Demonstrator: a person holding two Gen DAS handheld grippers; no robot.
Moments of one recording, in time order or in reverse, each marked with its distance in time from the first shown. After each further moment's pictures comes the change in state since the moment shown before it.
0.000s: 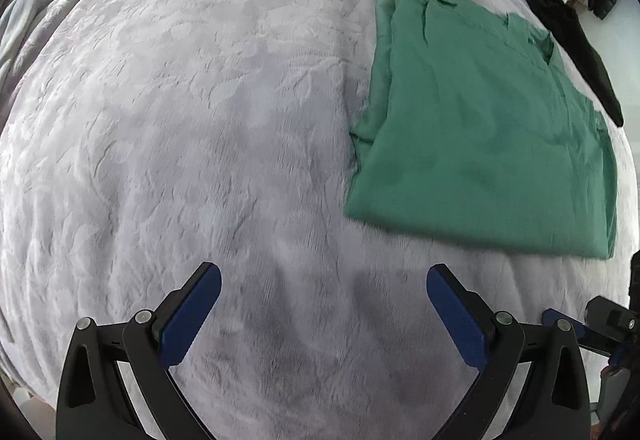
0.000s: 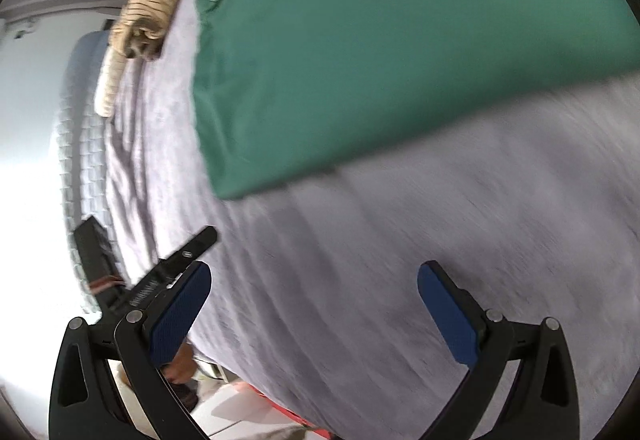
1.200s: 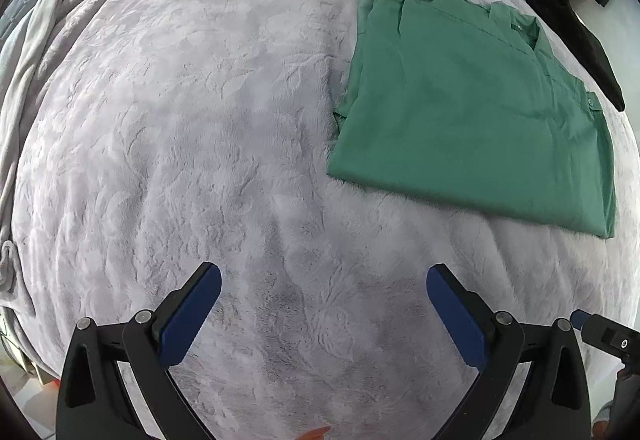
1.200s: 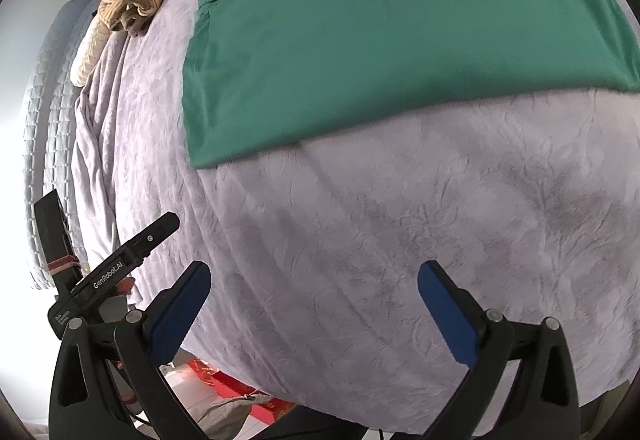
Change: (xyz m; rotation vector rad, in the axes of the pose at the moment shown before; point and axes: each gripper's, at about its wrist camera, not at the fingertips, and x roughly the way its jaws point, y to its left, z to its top) left arm -0.045 -0.030 -0.038 0.022 0.021 0.083; right arm -0.042 0.016 -0.033 -0.084 0.024 -0.256
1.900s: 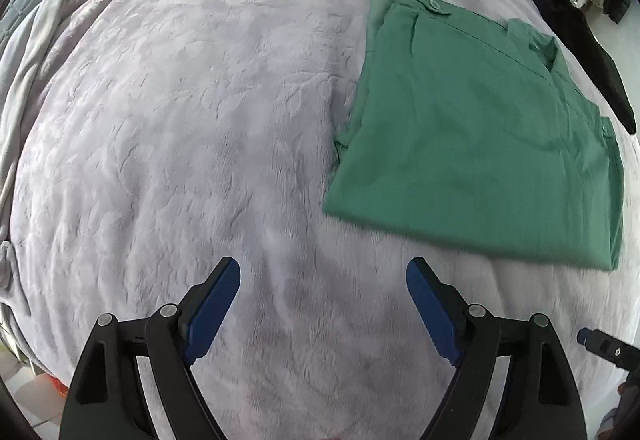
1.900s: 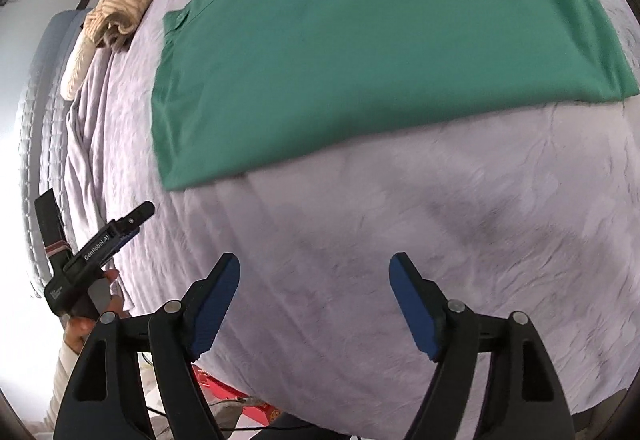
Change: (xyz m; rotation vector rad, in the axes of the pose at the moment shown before) left arm 0.009 -0.004 0.018 -0.046 -0.032 0.020; right arm -0.022 -0.040 0.021 0.011 -0.004 -0.024
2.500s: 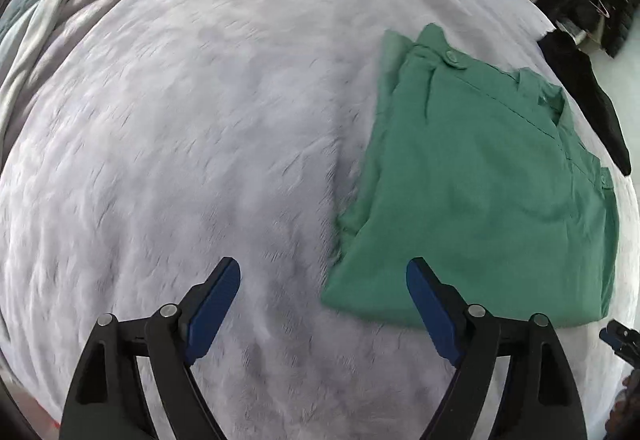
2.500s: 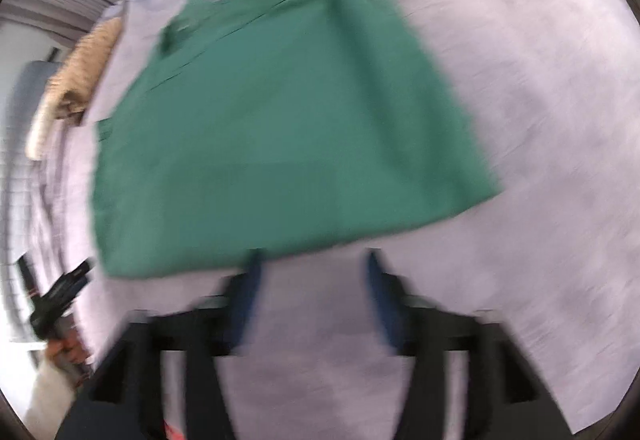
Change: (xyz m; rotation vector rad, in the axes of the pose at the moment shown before) left arm 0.025 0.007 0.049 -0.050 -0.107 -0.056; right arm -0.061 -0.108 0.058 0.064 -0.184 -0.069
